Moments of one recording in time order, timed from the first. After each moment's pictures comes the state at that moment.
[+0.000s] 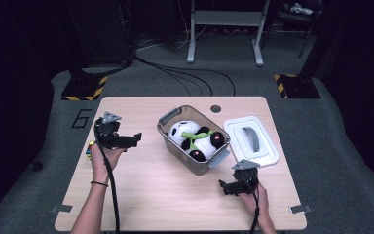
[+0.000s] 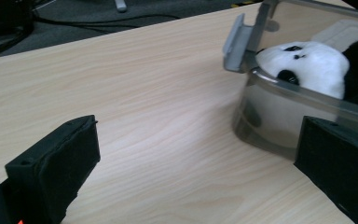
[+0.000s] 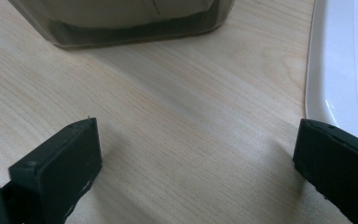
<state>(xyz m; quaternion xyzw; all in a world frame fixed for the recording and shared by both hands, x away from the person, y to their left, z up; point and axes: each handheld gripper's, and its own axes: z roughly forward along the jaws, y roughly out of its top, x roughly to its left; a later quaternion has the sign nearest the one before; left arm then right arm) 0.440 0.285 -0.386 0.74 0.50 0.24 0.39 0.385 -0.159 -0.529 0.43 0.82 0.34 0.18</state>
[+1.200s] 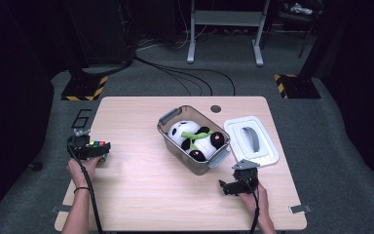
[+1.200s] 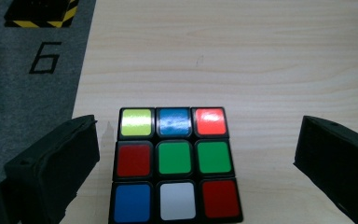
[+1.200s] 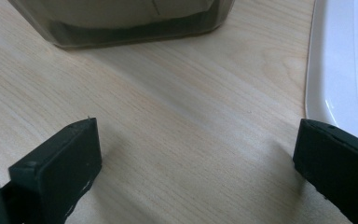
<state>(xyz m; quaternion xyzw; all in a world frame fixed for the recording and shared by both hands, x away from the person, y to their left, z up) 0.457 0.392 -0.484 0.66 0.63 0.26 0.32 0.385 -0.160 -0.529 0.42 0.82 0.34 0.18</state>
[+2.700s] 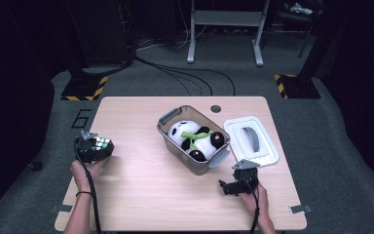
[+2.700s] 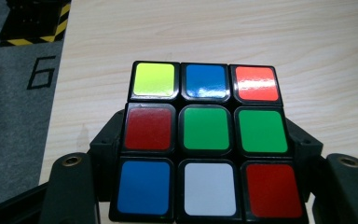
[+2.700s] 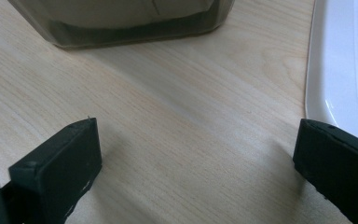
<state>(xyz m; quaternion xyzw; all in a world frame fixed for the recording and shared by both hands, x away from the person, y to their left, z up) 0.442 0.364 -0.471 0.70 0.59 0.27 0.31 0.385 -0.159 -0.529 0.43 0.82 0.34 0.18</state>
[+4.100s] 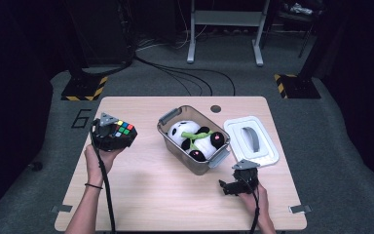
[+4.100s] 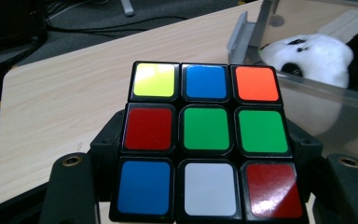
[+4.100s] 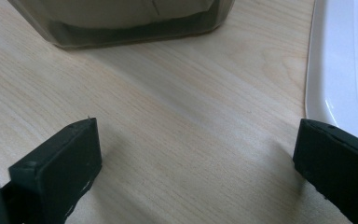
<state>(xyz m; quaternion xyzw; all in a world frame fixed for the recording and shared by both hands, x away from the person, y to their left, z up) 0.429 0.282 -0.373 0.75 0.48 0.26 0.37 0.385 -0.159 -0.529 0.43 0.82 0.34 0.18</state>
